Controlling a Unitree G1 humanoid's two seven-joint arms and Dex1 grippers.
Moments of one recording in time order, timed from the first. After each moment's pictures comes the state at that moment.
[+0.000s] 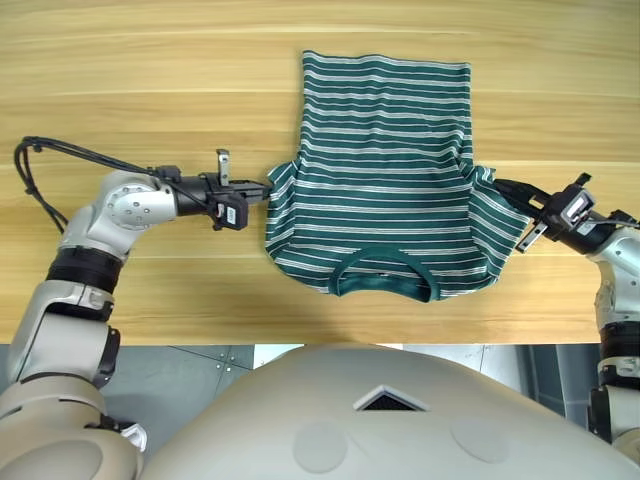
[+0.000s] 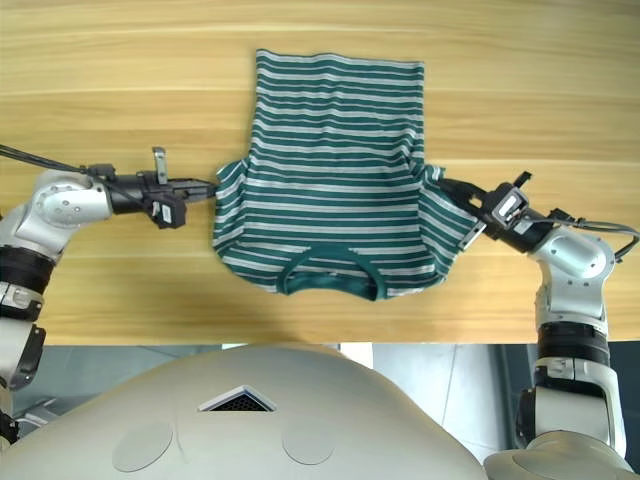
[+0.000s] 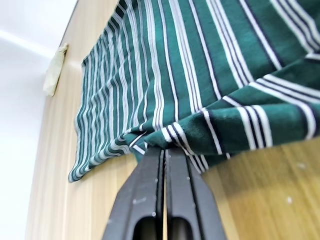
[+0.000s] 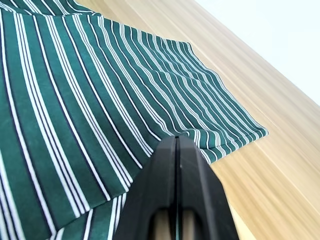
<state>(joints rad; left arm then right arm) -0.31 0.73 -0.38 0.53 0.33 -0.91 -0.77 0.10 -0.72 -0.11 0.42 0.26 -0.59 1.00</state>
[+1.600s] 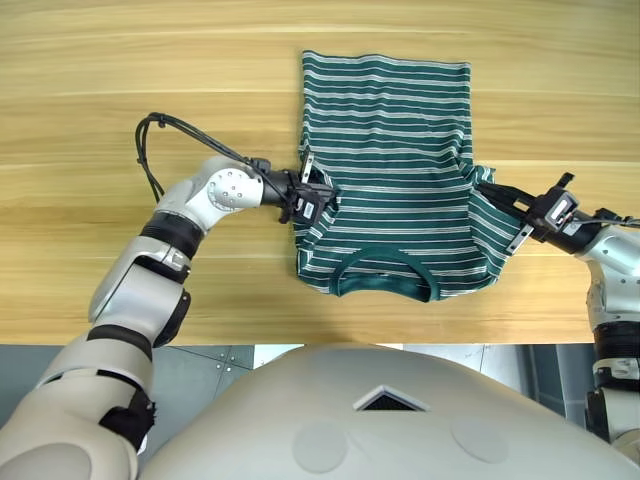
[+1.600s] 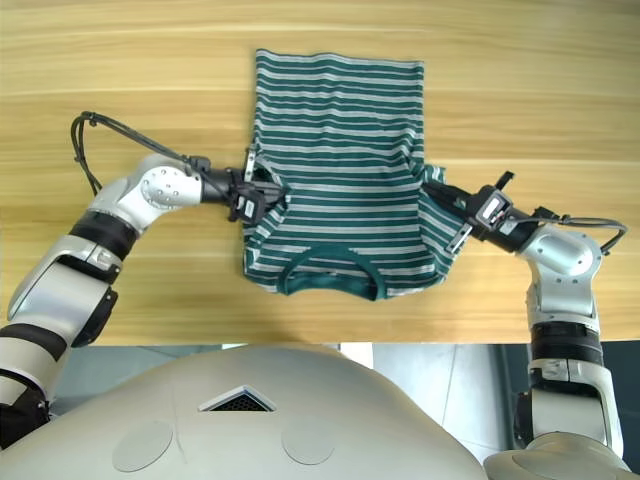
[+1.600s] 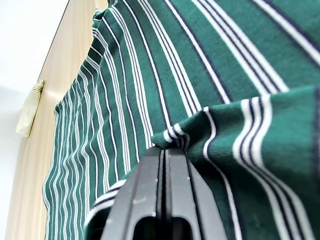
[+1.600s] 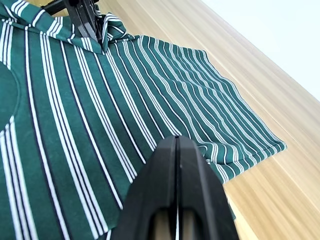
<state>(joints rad) -0.52 0.42 -0.55 0.78 0.49 -0.87 -0.69 0.10 -0.71 -0.07 0.36 0.25 -0.57 1.00</state>
